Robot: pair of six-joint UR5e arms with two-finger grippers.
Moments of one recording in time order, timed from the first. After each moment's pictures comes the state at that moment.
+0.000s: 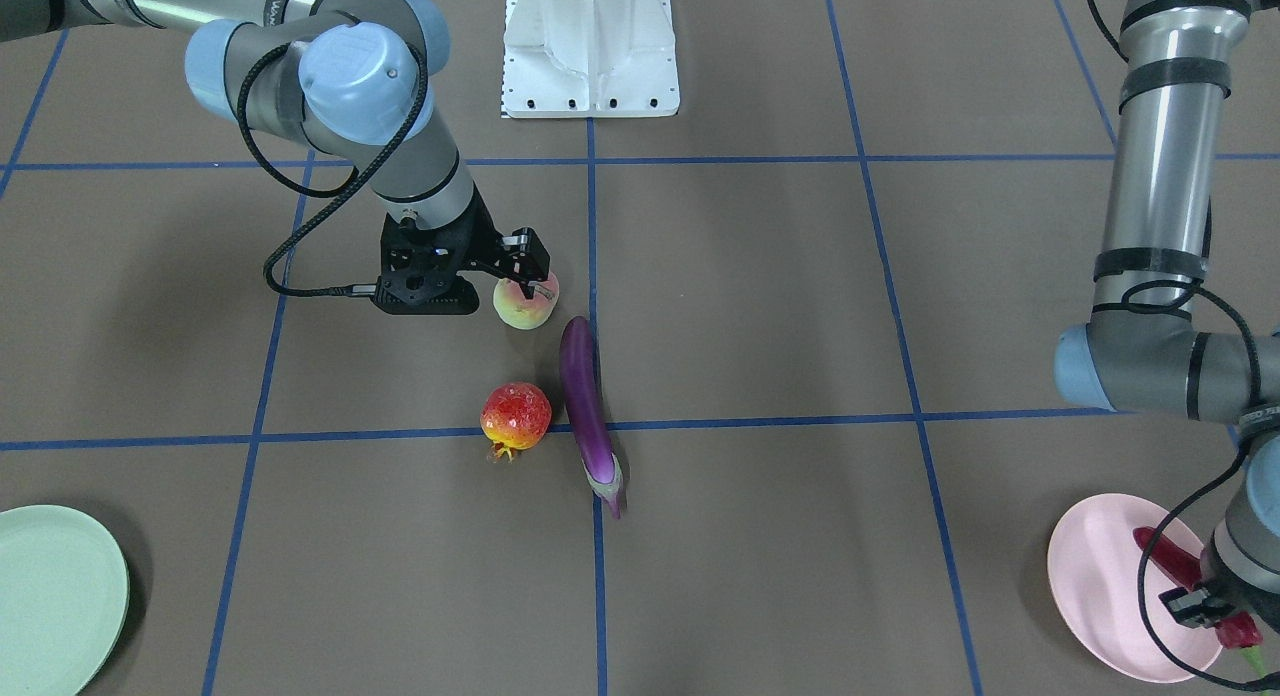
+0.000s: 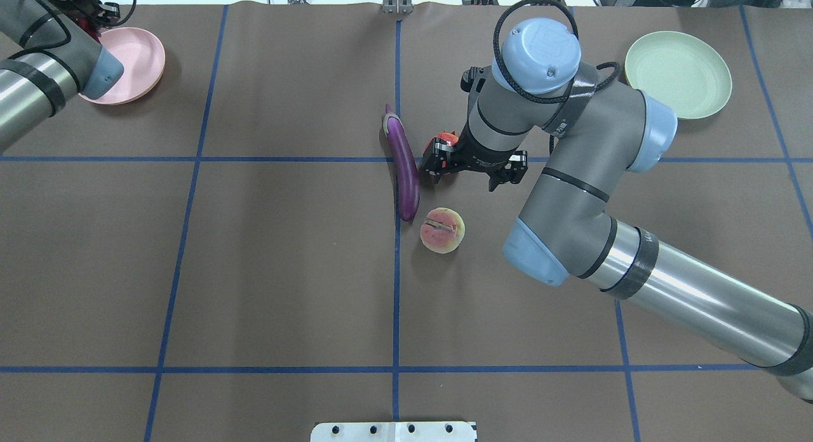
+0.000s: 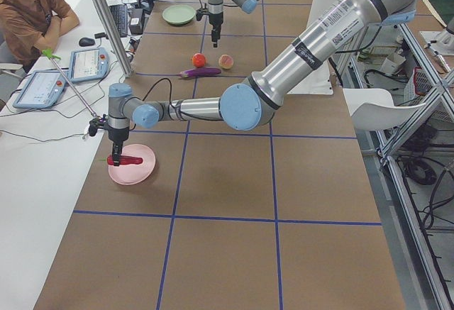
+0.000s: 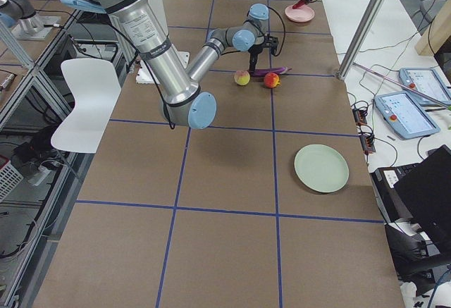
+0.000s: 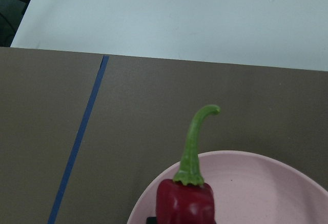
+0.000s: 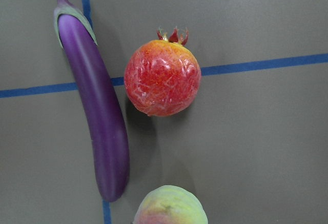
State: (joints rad) left arm -1.15 -2.41 -0.64 -2.03 -1.77 -0.75; right arm 0.67 -0.89 1.66 -1.57 2.06 1.21
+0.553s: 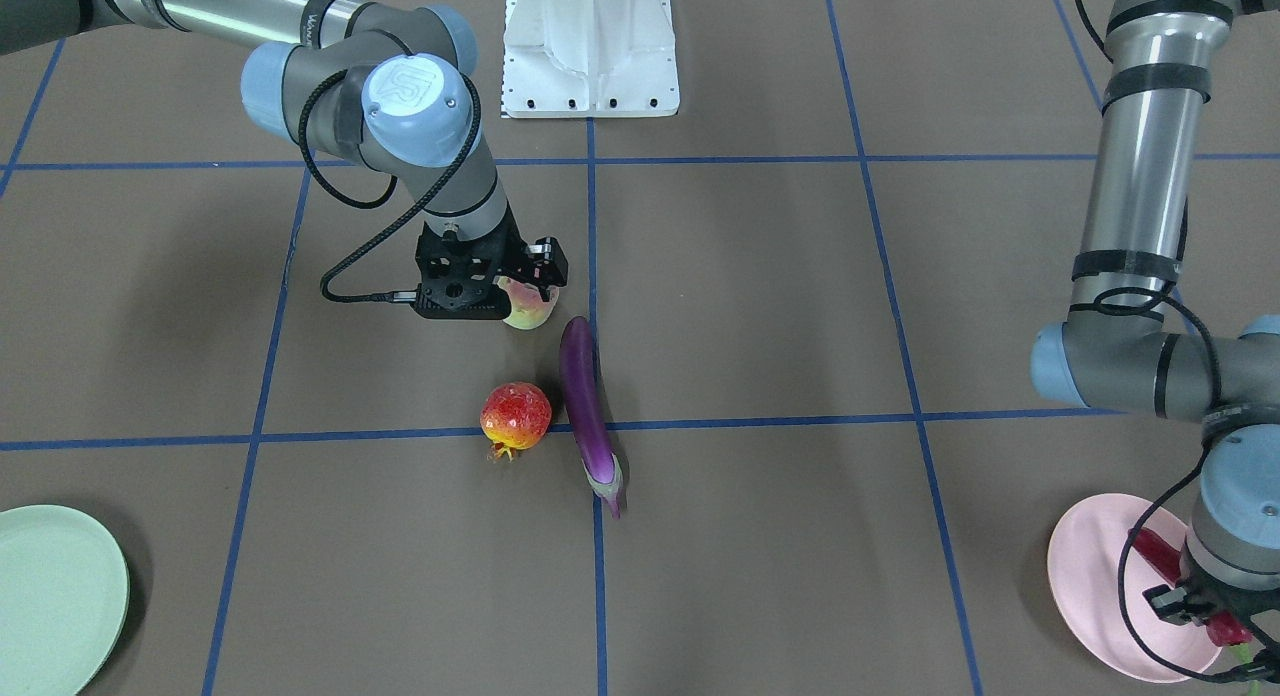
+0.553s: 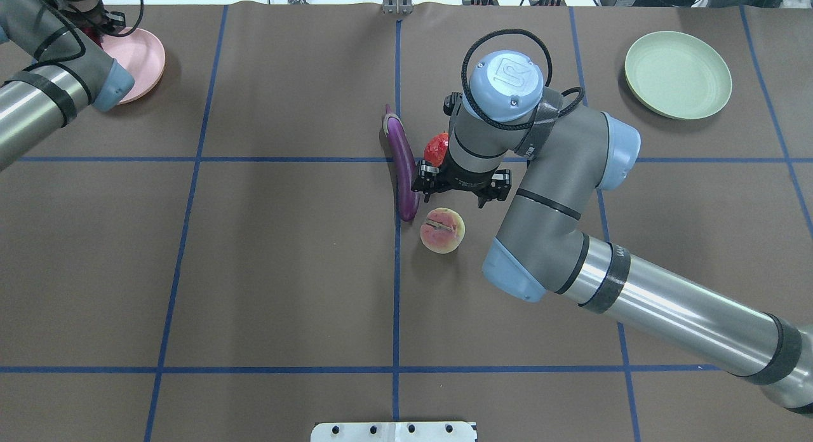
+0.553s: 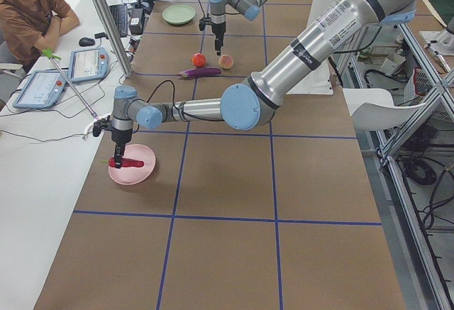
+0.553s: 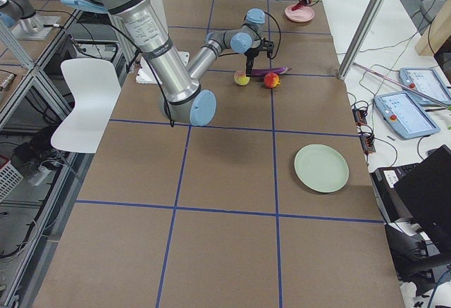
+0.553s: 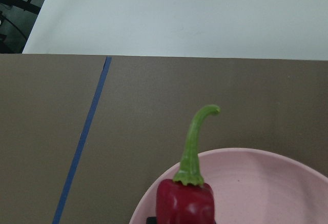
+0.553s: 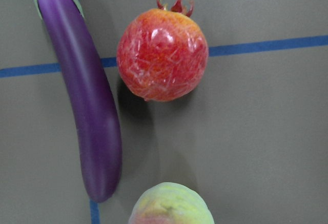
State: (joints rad) left arm -1.13 -2.41 -0.63 -2.04 -1.71 -0.76; right arm 0.62 -0.86 1.59 -1.57 2.04 1.22
